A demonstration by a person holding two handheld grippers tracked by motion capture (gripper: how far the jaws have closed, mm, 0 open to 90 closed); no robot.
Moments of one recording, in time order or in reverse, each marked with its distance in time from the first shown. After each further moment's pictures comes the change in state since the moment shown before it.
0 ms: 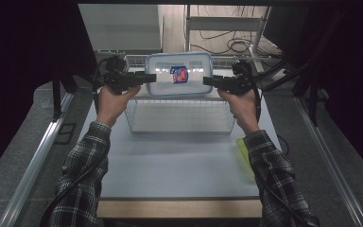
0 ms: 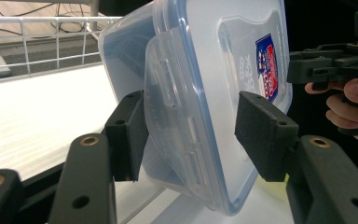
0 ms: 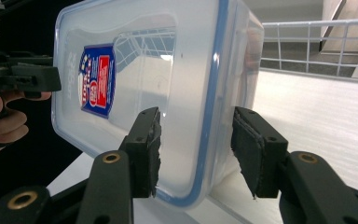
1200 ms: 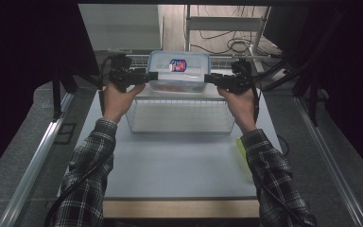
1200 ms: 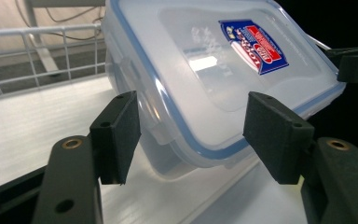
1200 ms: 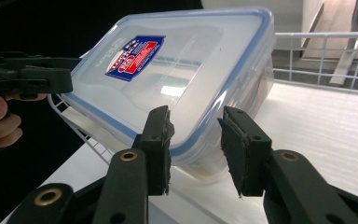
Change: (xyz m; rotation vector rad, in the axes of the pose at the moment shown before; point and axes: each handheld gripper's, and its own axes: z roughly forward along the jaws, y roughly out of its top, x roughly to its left) left arm -0.003 0.007 0.016 0.019 0.168 0.029; right arm 0.003 0.004 0.002 -0.022 -0.064 -0.016
